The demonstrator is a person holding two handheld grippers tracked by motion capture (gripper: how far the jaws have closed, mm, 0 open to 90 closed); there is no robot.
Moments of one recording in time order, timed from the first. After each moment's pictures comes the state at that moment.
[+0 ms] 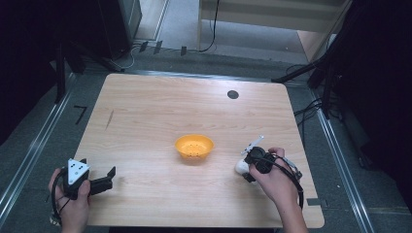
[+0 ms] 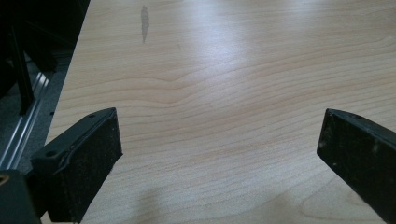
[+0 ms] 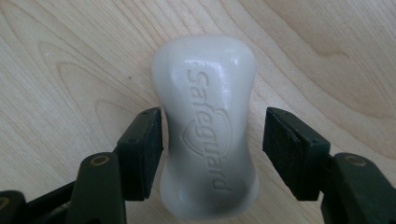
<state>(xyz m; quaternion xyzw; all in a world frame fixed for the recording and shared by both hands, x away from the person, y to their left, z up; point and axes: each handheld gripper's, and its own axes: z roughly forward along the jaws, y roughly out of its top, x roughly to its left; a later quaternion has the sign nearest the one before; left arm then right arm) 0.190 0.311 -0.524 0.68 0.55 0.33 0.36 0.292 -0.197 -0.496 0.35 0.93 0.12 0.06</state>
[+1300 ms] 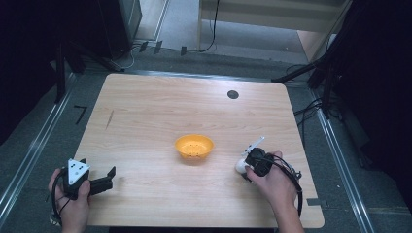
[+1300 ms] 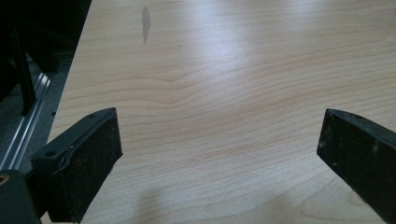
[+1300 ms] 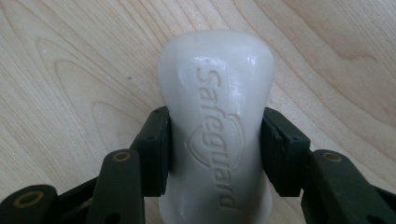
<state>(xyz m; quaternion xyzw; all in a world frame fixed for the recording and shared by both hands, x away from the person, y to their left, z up) 0.189 0.311 -0.524 0.68 0.55 0.33 0.36 0.297 -0.203 -0.509 0.34 0.93 0.15 0.04</state>
